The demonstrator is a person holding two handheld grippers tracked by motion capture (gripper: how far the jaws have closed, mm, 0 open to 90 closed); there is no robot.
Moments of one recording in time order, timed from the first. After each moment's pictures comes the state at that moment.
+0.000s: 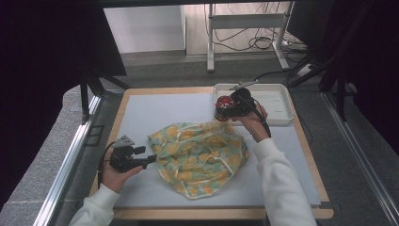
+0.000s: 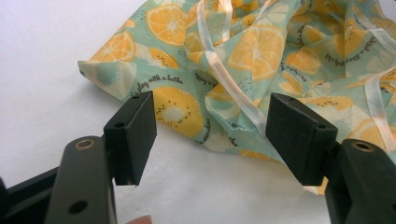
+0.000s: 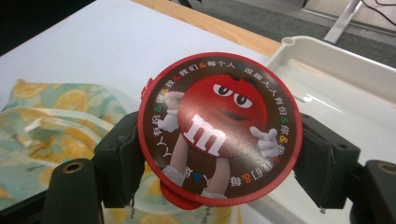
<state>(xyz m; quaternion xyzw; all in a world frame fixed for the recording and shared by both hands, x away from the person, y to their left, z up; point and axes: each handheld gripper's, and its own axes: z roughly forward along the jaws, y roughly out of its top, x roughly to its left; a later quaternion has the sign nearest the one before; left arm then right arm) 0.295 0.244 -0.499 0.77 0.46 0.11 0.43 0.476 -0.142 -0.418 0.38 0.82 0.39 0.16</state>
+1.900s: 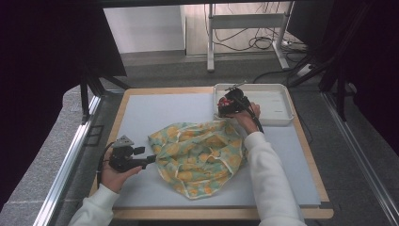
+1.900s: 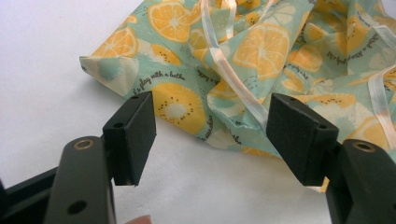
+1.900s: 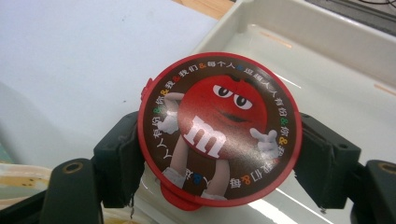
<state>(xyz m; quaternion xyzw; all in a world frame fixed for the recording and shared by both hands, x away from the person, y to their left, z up) 0.296 0.247 -0.500 0.77 0.46 0.10 0.43 0.536 -0.132 -0.475 0.42 0.83 0.31 0.20</state>
